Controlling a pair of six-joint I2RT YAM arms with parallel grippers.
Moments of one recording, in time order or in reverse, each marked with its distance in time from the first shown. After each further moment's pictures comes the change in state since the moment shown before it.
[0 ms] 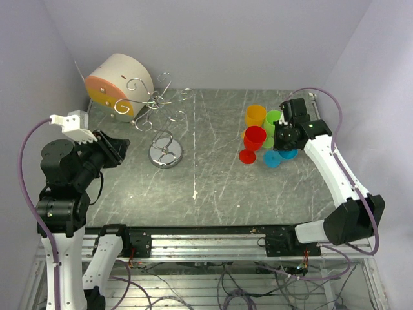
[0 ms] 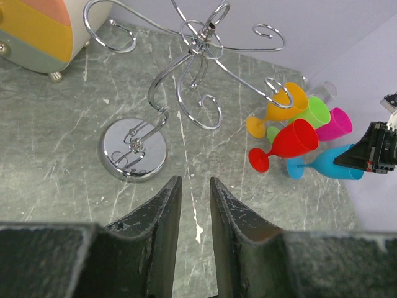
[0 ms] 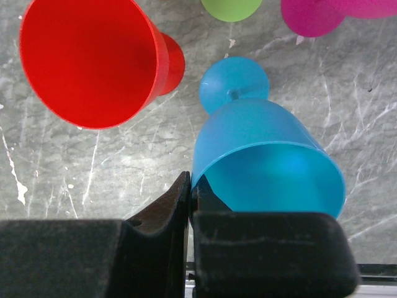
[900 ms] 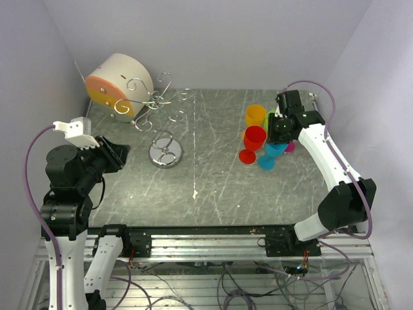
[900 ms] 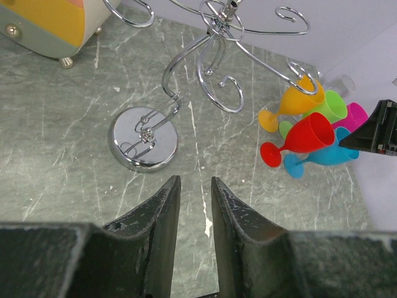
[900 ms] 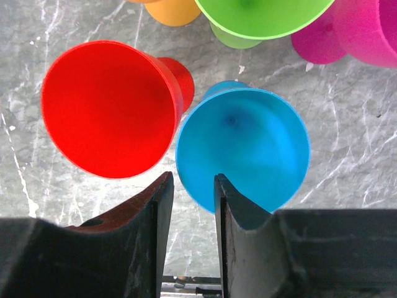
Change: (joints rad) left arm -0.002 -0.055 -0.085 -0.005 -0.027 0.008; right arm -0.001 0.150 0.101 0.019 -0.015 0.003
